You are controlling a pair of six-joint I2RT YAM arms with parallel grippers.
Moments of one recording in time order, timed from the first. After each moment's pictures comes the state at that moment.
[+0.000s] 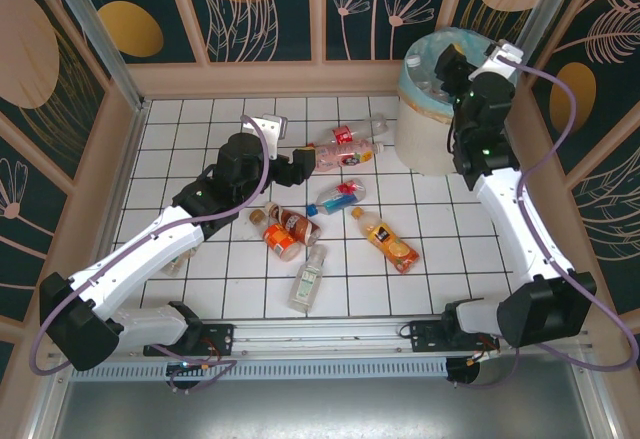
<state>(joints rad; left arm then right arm) -0.71 1.23 1.10 -0.22 -0.14 -0.33 0.21 1.30 1.28 0.09 0.35 0.36</state>
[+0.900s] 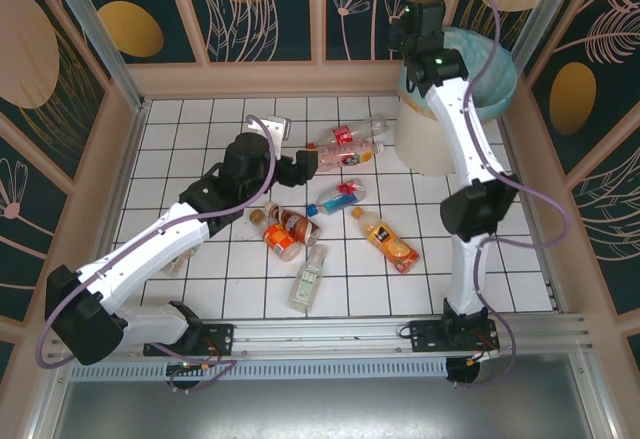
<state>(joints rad) -0.71 1.27 1.10 -0.22 -0.14 -0.35 0.30 2.12 2.46 -0.66 0.32 0.25</state>
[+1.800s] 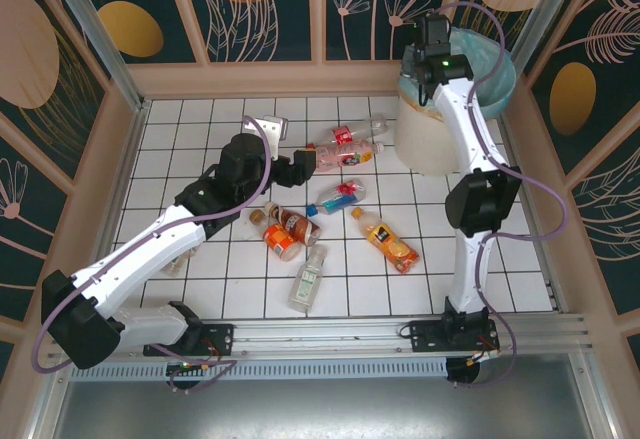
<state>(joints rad) -0.71 1.25 1.10 -0.22 -0.14 -0.35 0.22 2.10 2.30 -0.80 0.26 0.31</state>
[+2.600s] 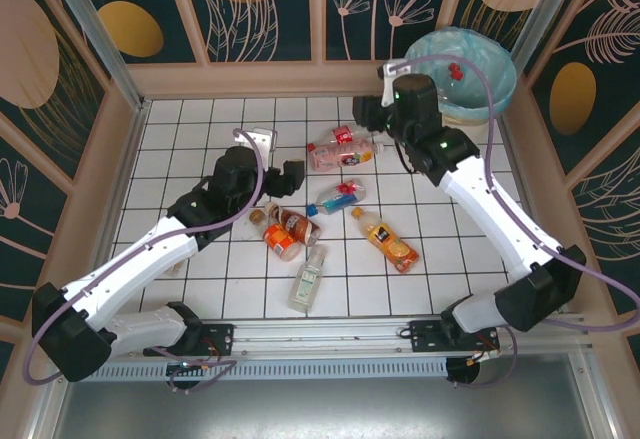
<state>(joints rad) -0.71 1.16 1.00 -0.27 -0.22 -0.36 0.55 1.40 1.44 -0.43 0.15 0.20</state>
